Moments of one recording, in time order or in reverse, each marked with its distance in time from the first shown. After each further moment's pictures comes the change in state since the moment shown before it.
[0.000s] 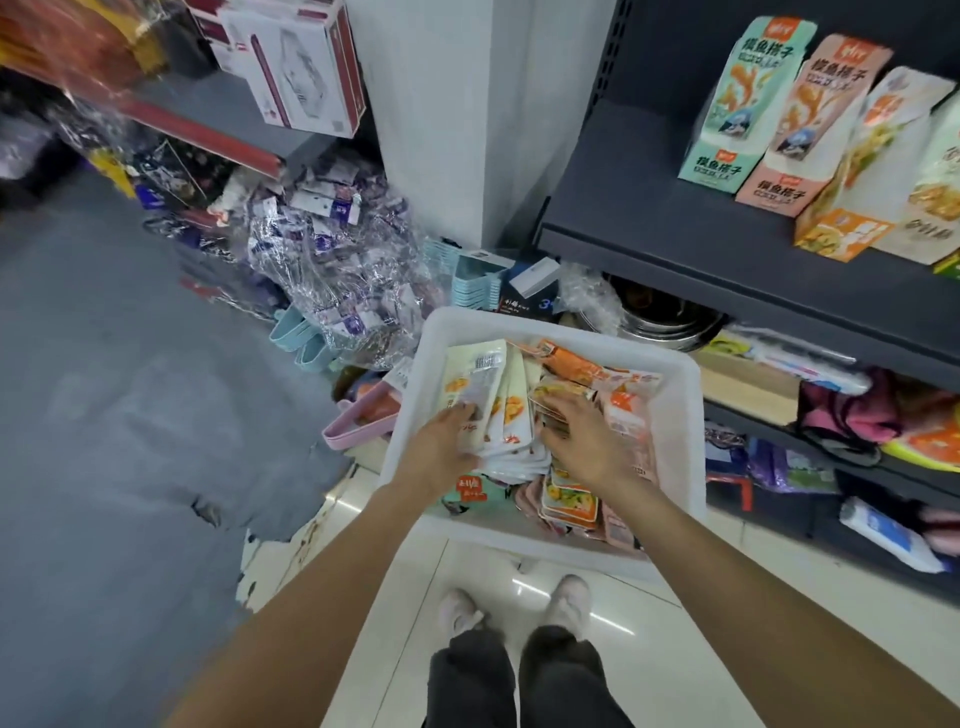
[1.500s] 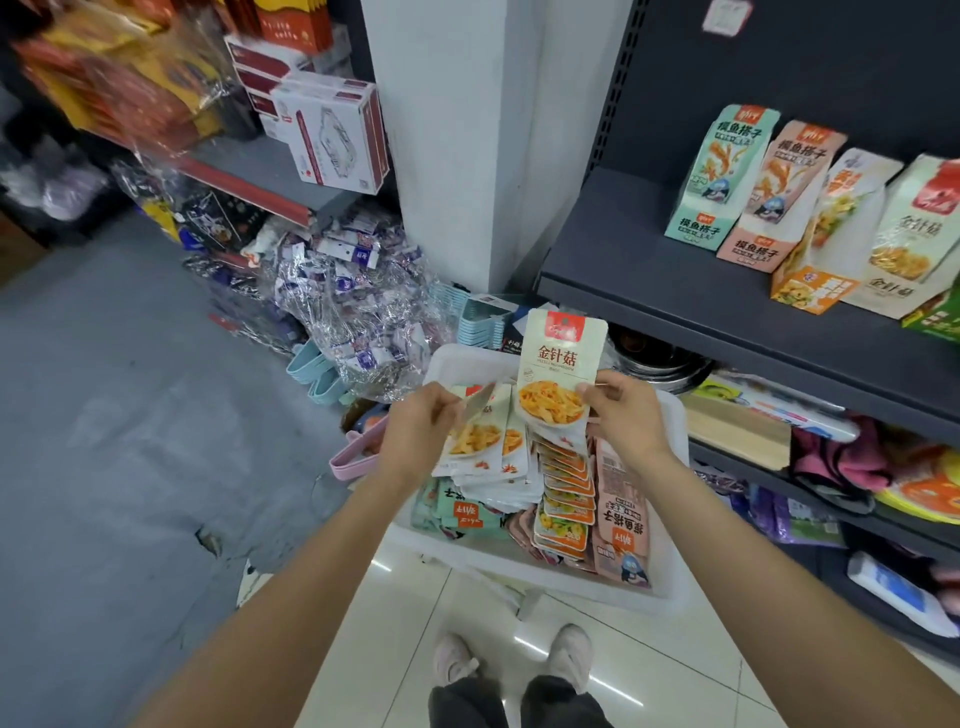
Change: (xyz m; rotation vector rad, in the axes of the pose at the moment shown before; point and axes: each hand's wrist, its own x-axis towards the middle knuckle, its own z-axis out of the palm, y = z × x) left_hand -0.024 0.040 -0.057 -0.232 0.432 0.073; right_hand -0.008 -0.023 -0.068 0.653 0.294 0.074
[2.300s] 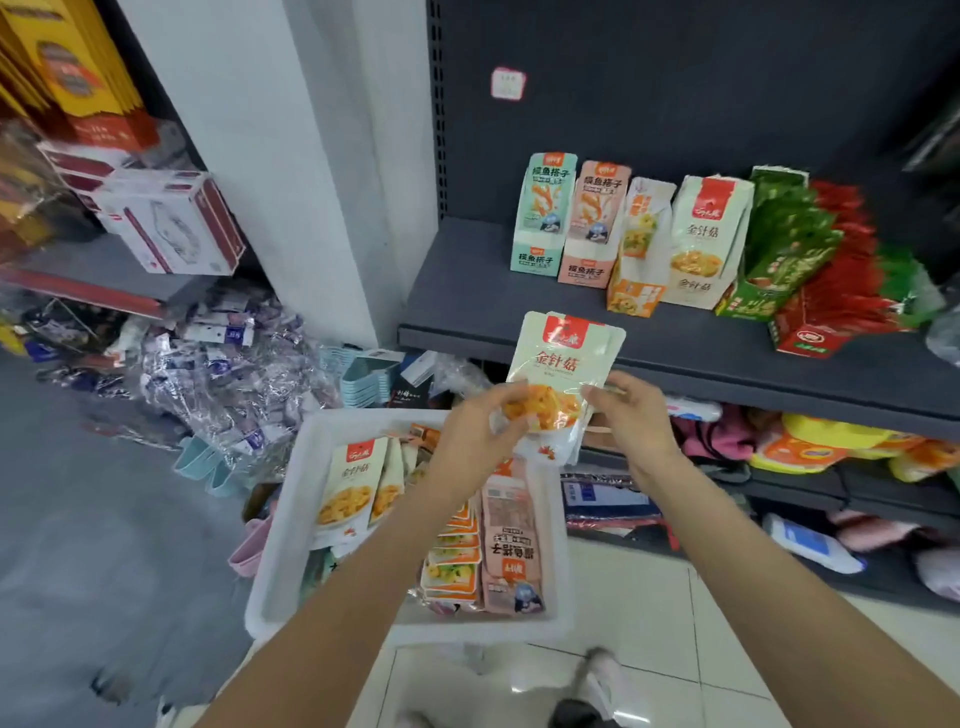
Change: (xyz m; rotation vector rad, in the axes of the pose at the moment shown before) left_hand -0.008 0.157 0.114 -0.172 -0.353 0.335; right_hand -0.008 0.006 -0.150 0.236 0.244 -0.001
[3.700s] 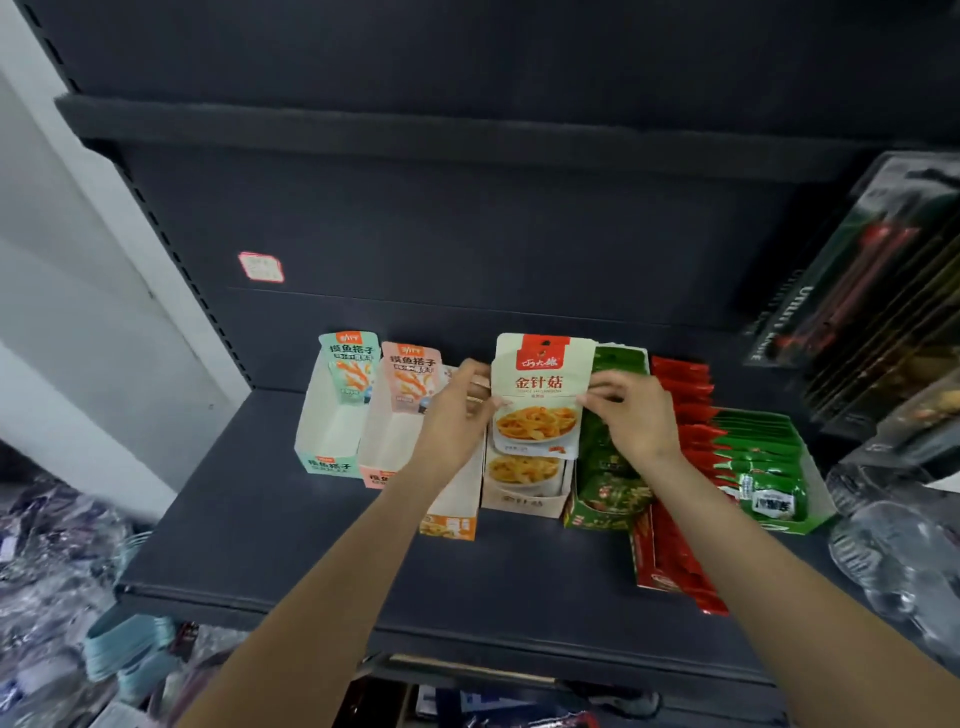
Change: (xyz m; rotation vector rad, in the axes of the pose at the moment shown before) left_hand 0.370 0.148 0.157 -0.001 0.082 0.063; right_hand 0.327 -0.102 -0.240 -0.524 0.178 -0.382
